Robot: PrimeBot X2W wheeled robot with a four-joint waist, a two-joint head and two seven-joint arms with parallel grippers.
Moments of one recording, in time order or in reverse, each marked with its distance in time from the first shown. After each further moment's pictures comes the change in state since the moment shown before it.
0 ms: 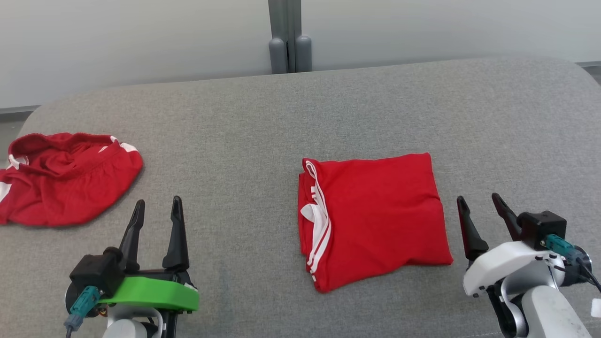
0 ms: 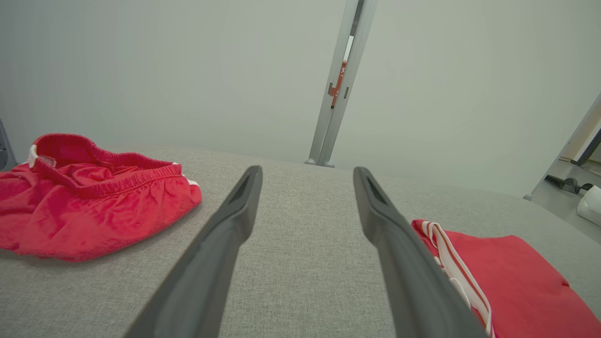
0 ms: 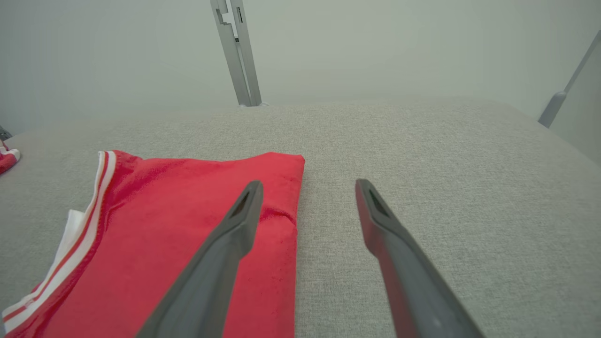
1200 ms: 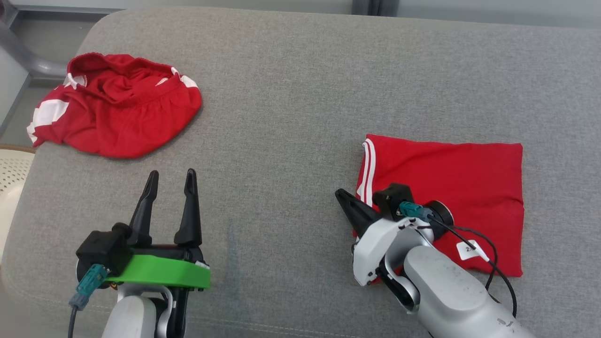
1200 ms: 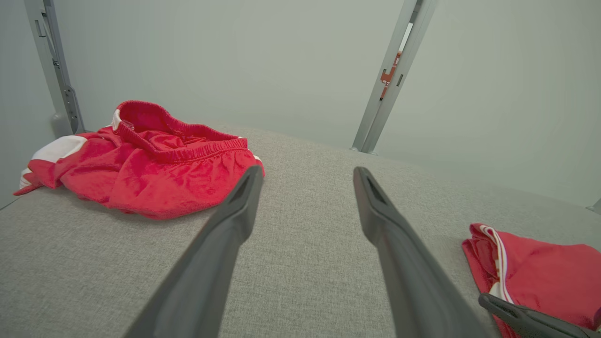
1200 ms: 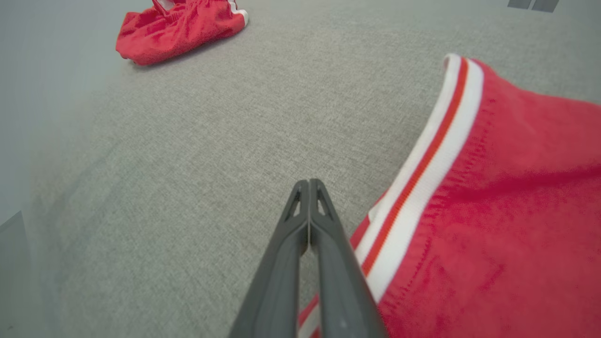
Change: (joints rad) left arm -0.072 0.000 -0.063 -0.032 -0.035 0.000 0.000; right arm -0.422 0.084 0.602 0.487 0.178 0.000 -0.103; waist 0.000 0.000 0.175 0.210
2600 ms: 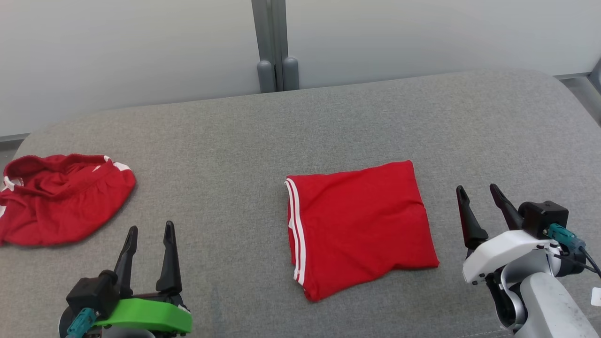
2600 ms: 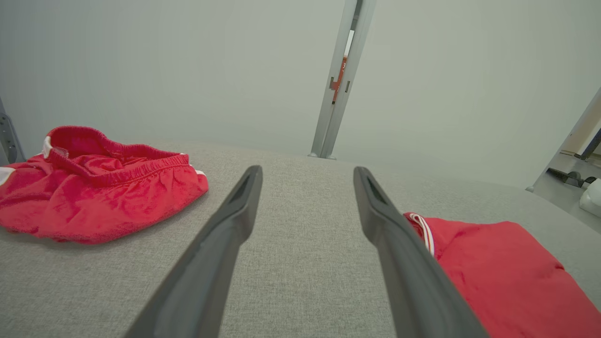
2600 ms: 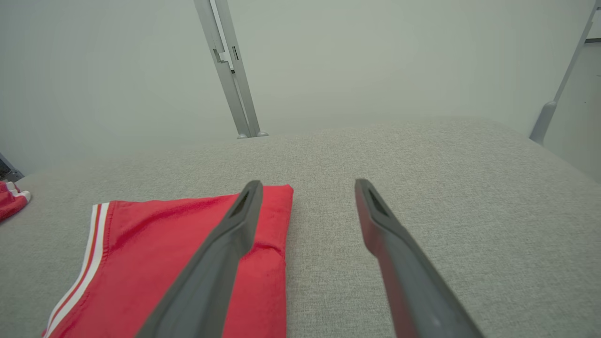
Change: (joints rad) left arm 0.139 -0.001 0.099 0.041 0.051 0.000 0.000; right arm 0.329 -0.118 -0.555 -0.357 -0.080 0.000 0.036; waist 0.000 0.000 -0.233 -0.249
